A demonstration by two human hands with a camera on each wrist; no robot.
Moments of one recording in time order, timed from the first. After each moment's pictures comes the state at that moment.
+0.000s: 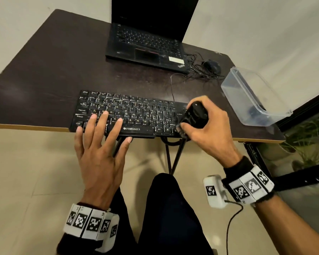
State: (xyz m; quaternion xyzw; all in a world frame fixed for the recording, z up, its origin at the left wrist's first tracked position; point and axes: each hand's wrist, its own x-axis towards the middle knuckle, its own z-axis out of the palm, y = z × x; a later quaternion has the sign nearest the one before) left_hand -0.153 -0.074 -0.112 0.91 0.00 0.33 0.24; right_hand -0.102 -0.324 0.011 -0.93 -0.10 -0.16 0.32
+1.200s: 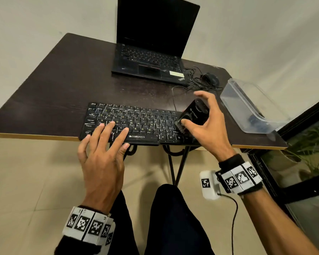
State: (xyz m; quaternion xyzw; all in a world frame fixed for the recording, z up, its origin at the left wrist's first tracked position) left_hand -0.151 -0.066 -0.106 0.92 0.01 0.33 0.21; right_hand -0.084 -0.320 0.005 -0.89 -0.10 -0.18 0.41
